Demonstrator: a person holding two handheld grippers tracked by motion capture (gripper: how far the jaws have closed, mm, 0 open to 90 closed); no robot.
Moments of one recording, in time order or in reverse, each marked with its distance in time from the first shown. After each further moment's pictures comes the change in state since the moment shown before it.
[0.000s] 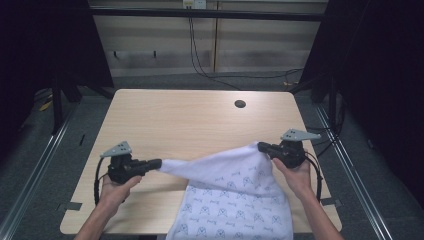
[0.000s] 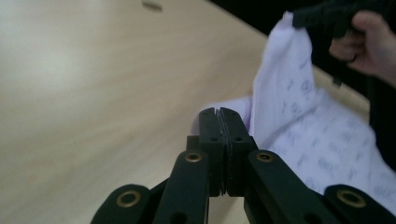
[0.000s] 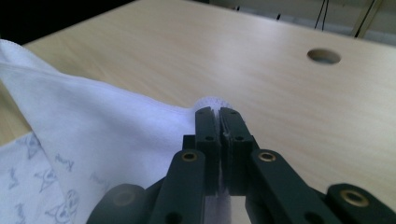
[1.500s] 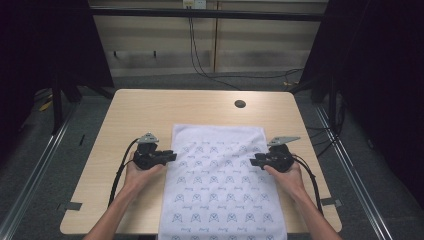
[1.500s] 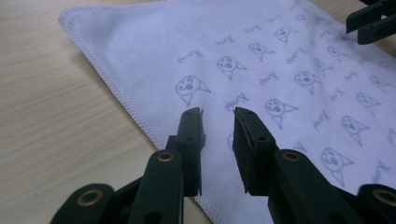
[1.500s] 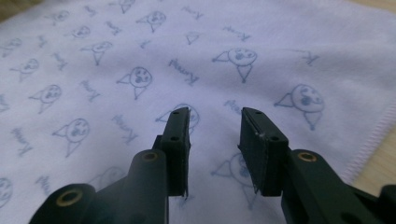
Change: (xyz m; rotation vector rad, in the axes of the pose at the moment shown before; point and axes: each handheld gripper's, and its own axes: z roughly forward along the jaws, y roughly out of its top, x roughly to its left) left arm 0.033 -0.016 0.094 0.240 0.153 0.043; right arm -0.017 -0.047 0.056 0.278 0.068 0.030
